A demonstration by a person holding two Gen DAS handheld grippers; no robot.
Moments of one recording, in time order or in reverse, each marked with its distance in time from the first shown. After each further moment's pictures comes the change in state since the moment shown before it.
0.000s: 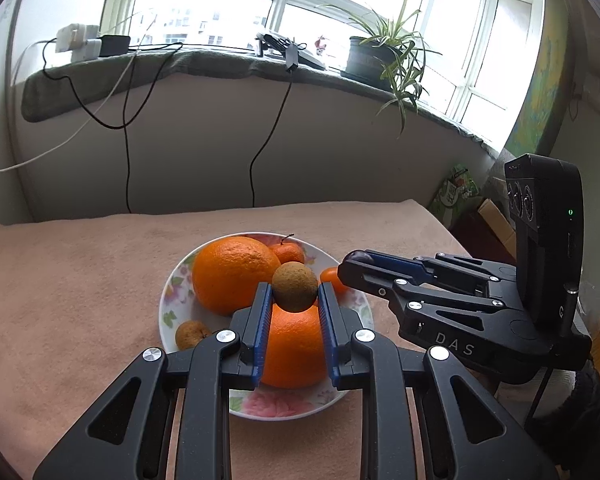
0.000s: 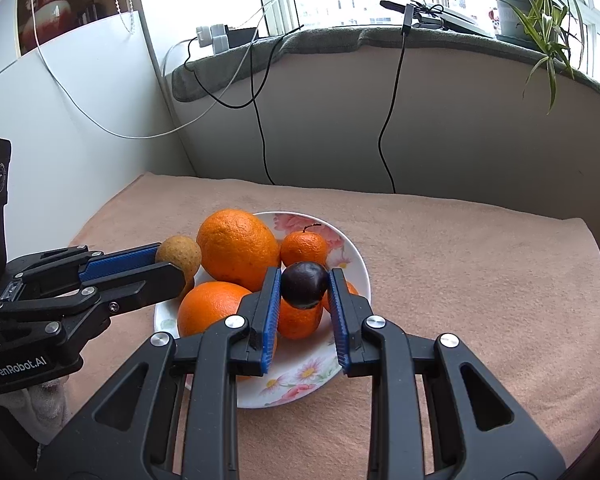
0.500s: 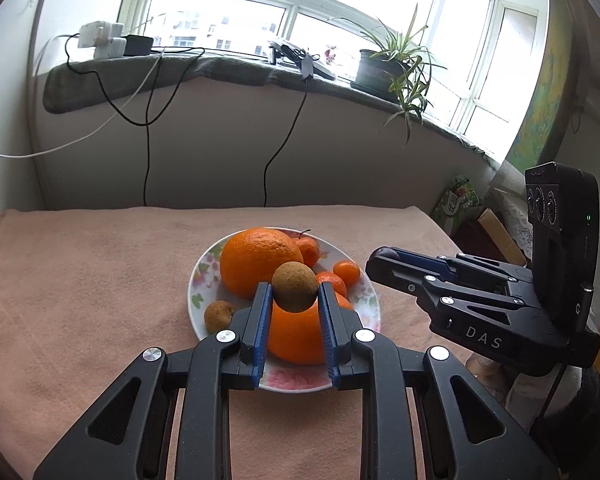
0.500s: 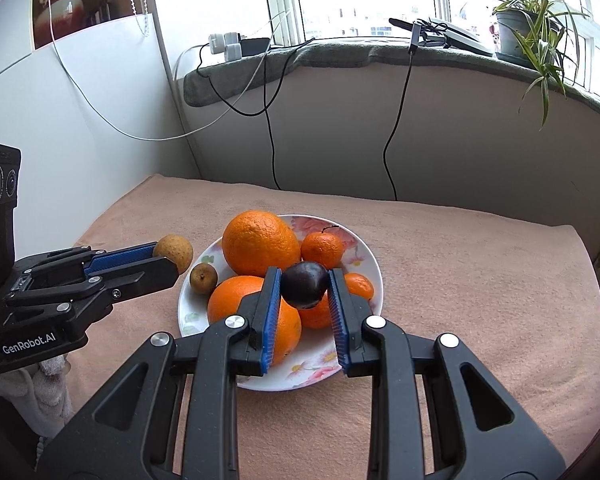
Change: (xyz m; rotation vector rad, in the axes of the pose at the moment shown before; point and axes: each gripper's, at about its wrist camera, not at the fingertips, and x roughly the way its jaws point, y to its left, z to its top) left arm -0.021 0.016 -0.010 -0.035 -0.030 0.004; right arm -0.020 0.018 -0.003 -0.028 -0.025 -0.020
